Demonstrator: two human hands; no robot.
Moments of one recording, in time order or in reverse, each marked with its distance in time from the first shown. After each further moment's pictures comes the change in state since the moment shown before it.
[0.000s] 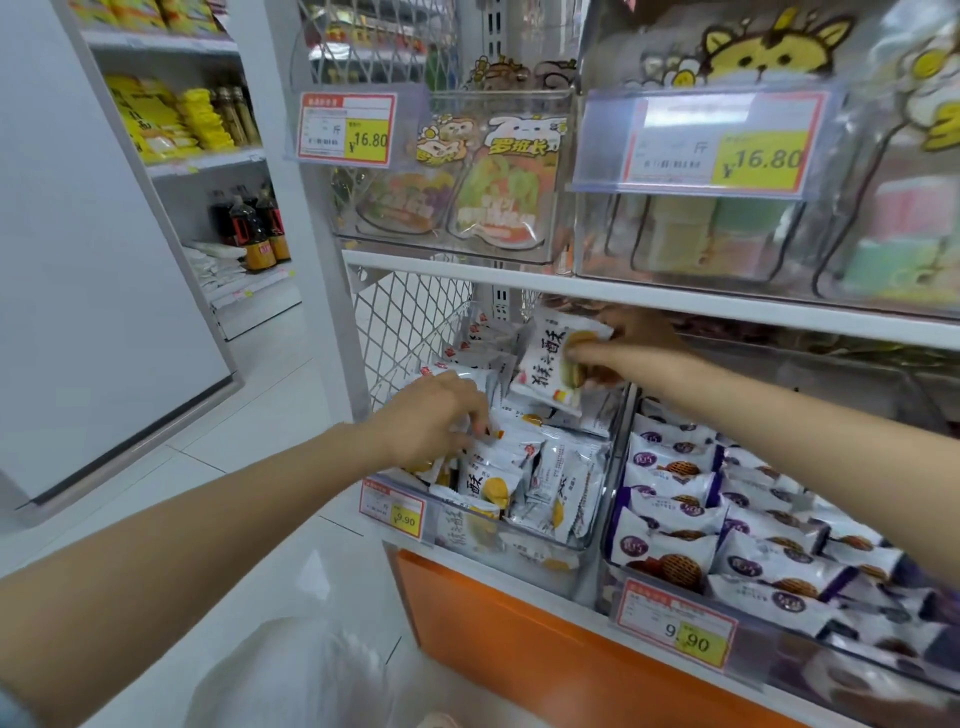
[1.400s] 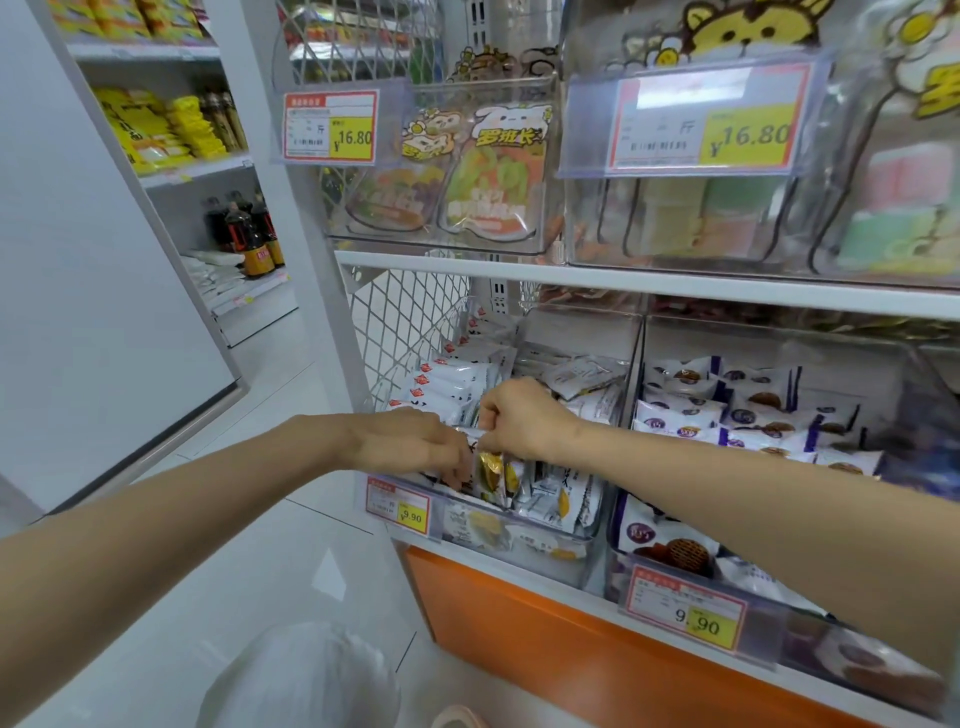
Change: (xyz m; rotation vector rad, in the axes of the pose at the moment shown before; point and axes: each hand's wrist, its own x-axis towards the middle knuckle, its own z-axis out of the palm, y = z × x) left_hand -0.026 0.008 -0.026 -0.289 -0.572 -0.176; right_hand 0.005 0.008 0.098 -0.527 -0.251 -0.240
